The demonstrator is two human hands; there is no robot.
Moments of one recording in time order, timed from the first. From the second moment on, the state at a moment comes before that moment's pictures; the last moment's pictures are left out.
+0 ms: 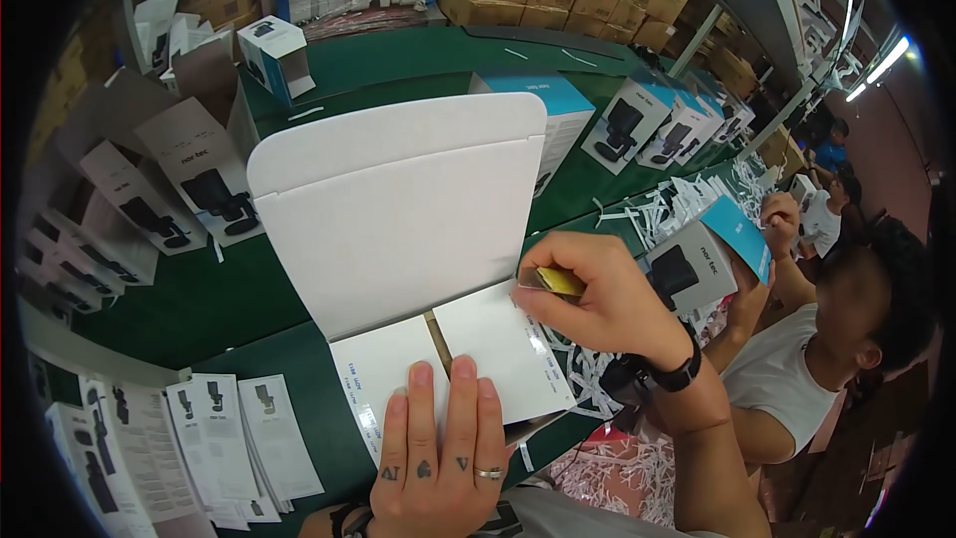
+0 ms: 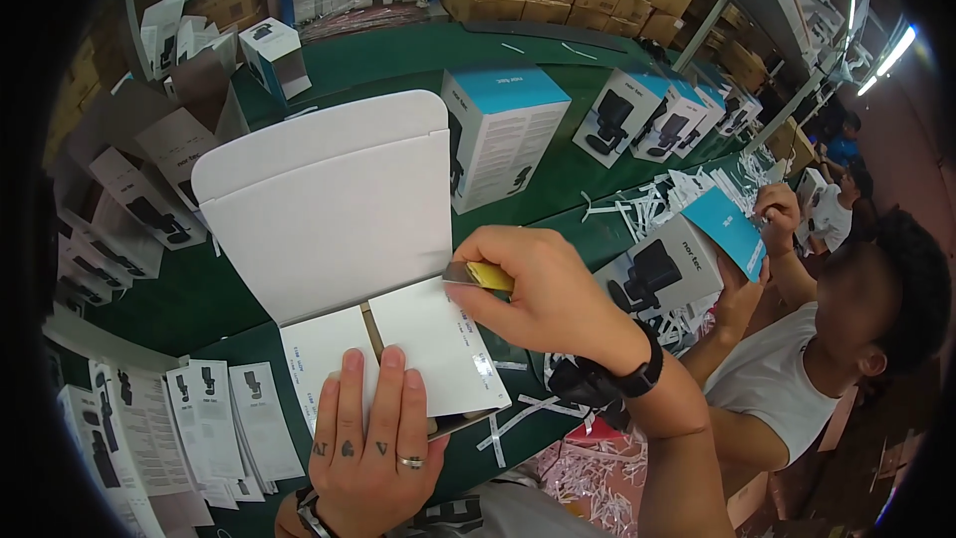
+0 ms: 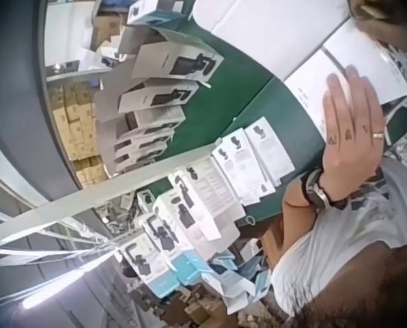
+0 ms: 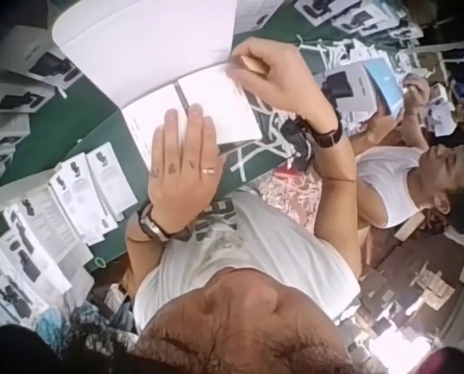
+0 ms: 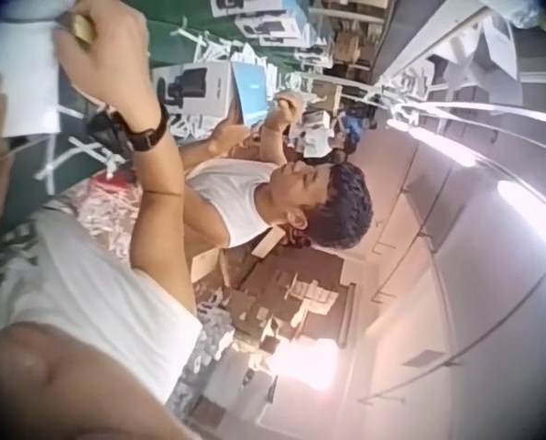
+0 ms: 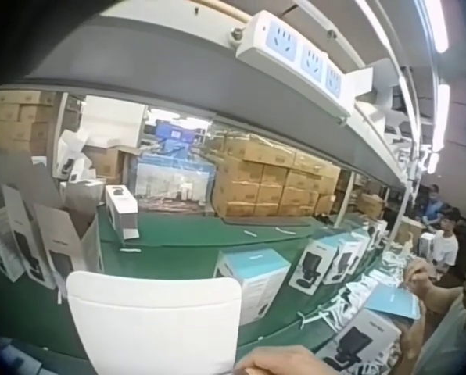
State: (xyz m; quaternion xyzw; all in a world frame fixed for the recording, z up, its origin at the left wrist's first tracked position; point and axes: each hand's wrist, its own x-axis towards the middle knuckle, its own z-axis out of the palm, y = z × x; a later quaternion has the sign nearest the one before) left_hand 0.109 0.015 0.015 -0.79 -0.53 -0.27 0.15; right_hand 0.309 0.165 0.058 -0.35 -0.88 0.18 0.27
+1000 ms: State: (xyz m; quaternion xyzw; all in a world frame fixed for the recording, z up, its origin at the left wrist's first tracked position) left_hand 0.083 -0.012 0.001 -0.81 -0.48 -0.28 0.16; right_hand 0.185 0.126 0.067 -0.23 -0.93 0.13 0.25
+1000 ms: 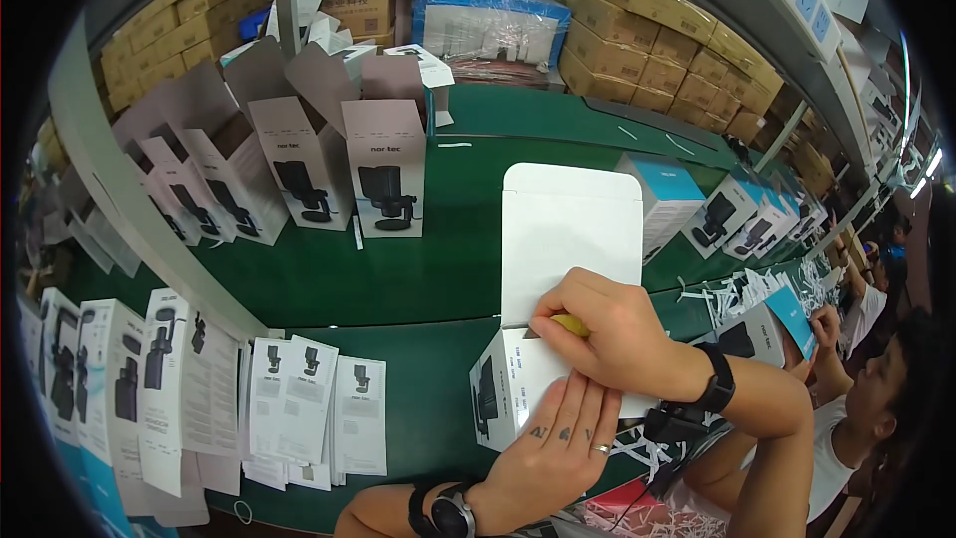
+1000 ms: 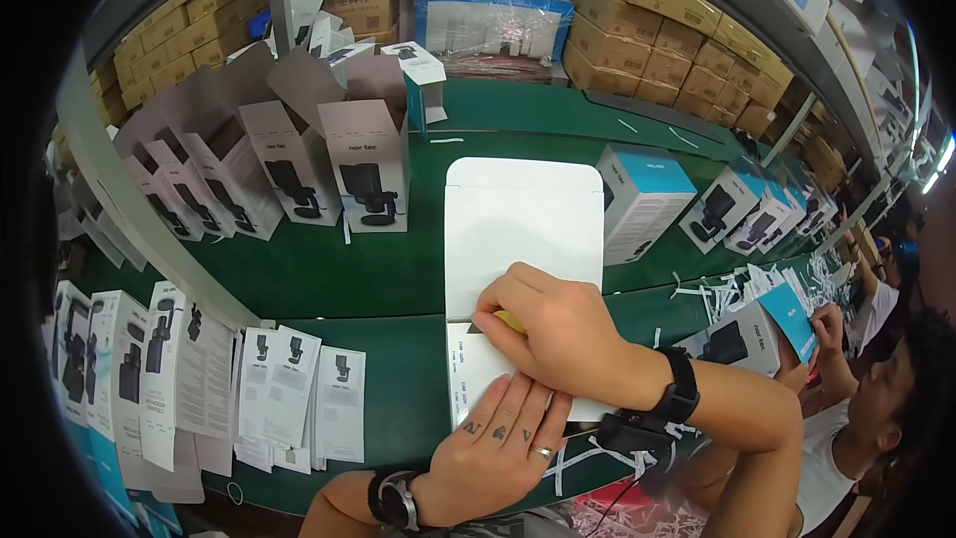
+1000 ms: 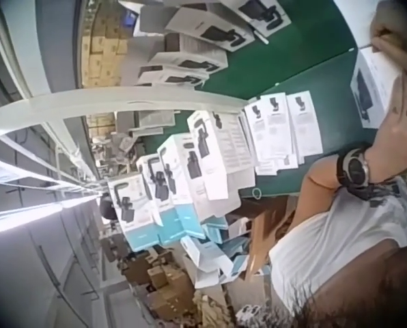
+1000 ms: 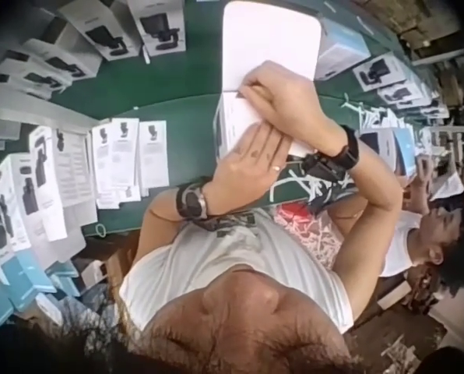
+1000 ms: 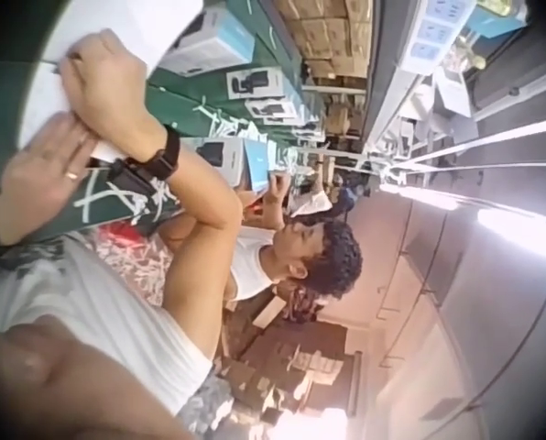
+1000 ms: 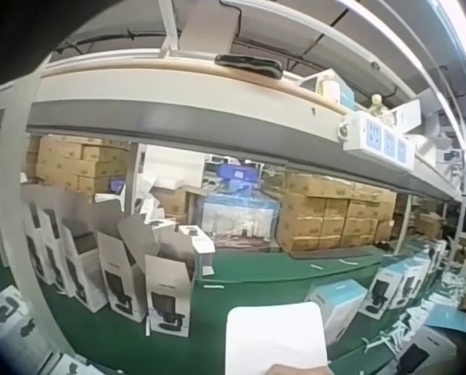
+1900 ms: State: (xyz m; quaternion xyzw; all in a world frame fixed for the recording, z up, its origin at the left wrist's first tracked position) left_hand 0.087 -0.012 0.015 -0.81 -0.48 -0.31 0.16; right_hand 0.181 0.121 0.078 -0.17 -0.94 0.22 0.22
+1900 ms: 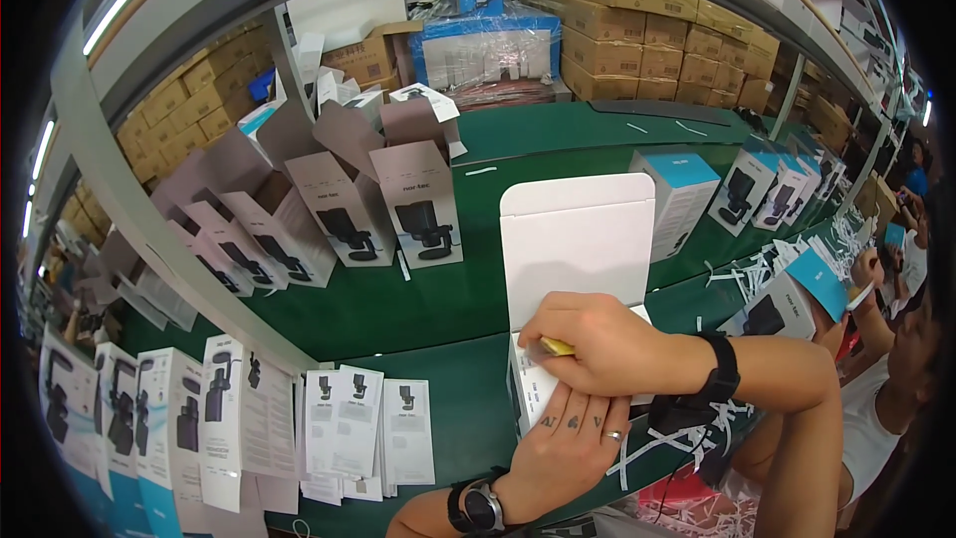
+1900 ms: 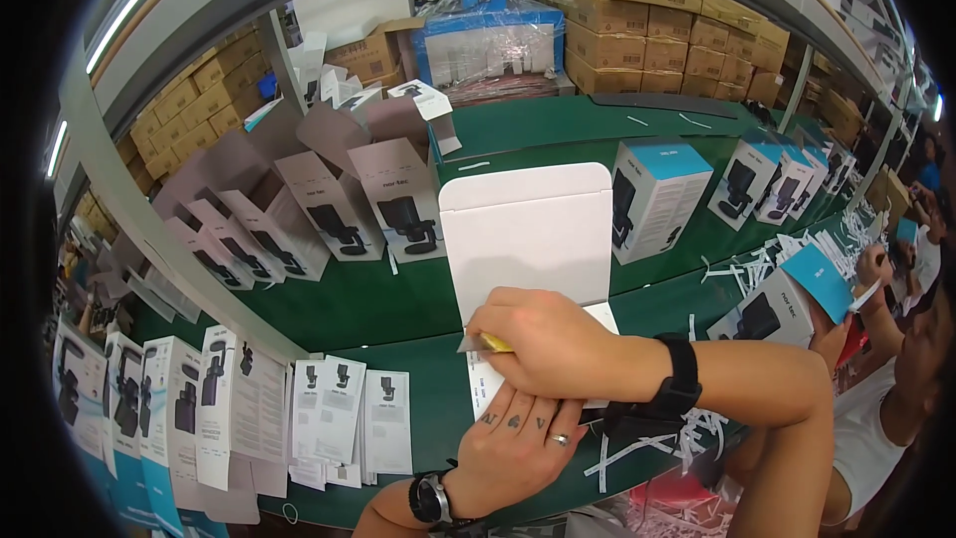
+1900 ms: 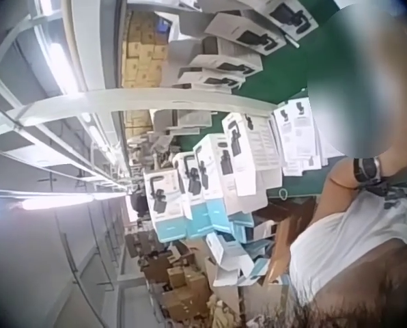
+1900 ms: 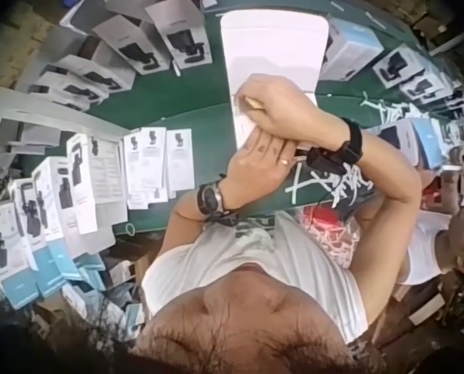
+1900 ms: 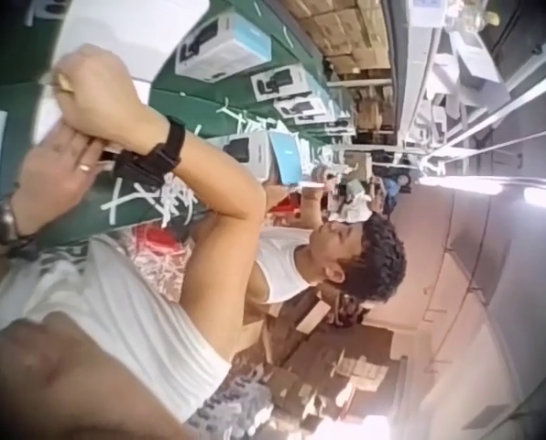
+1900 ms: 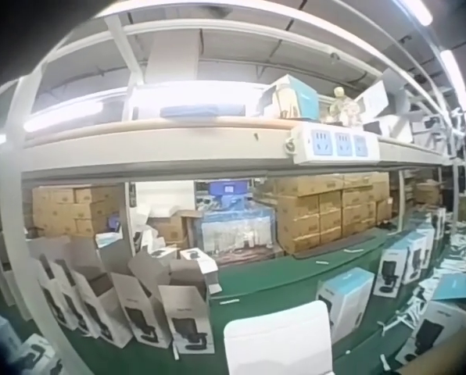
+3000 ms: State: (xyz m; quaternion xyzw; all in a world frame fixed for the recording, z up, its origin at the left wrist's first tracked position) left_hand 0.081 -0.009 0.021 -0.80 -0.49 -0.29 0.17; right_hand 0.257 0.118 0.137 -0.29 -0.84 0.18 0.43
